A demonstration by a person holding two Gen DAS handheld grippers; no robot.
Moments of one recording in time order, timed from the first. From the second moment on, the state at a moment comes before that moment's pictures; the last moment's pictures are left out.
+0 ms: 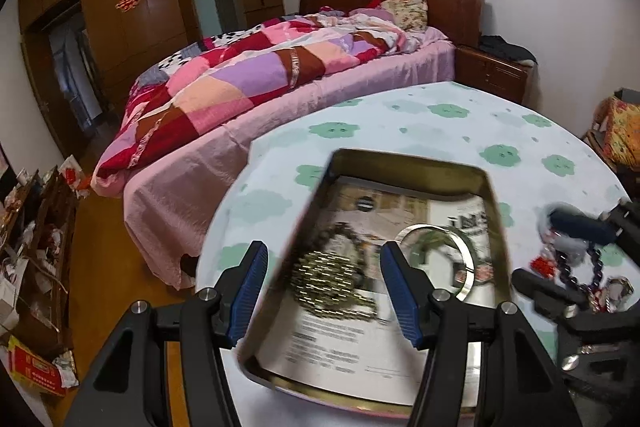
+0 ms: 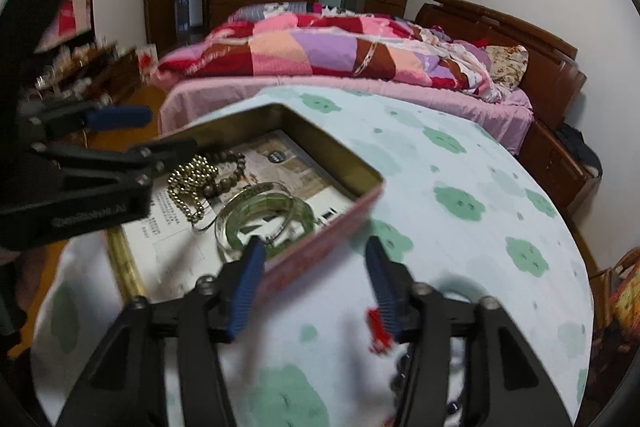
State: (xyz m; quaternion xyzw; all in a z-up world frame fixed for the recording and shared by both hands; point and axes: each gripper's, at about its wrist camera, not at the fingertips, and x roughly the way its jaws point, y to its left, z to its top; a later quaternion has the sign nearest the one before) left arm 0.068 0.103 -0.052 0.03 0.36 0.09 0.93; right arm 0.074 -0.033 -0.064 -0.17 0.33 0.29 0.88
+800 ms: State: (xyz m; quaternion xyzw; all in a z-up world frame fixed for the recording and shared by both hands) left arm 0.015 -0.036 -0.065 0.08 0.38 -0.06 0.92; right arm 0.040 -0.188 -0.078 -0.10 0.37 0.19 0.90
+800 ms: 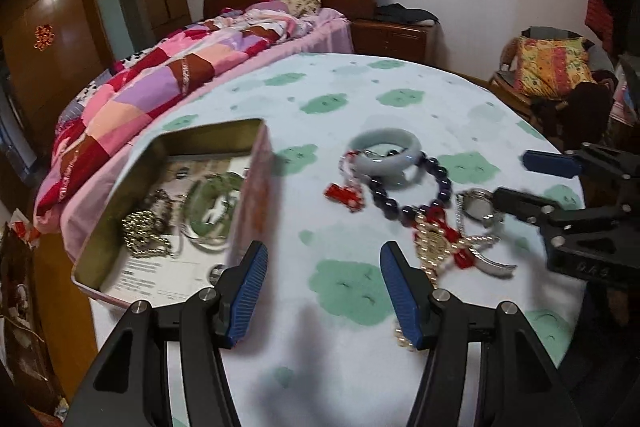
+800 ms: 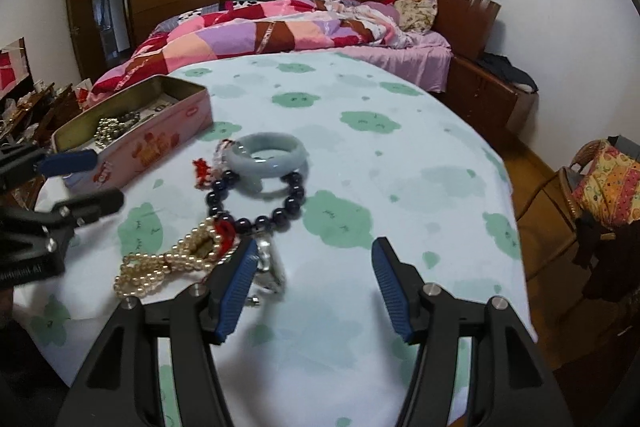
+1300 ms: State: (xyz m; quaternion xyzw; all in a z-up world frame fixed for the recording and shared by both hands) left arm 0.013 -0.051 -0.075 0.08 0.39 -0.11 0.91; right arm 0.042 -0.177 -0.102 -0.12 0.39 0.21 0.89
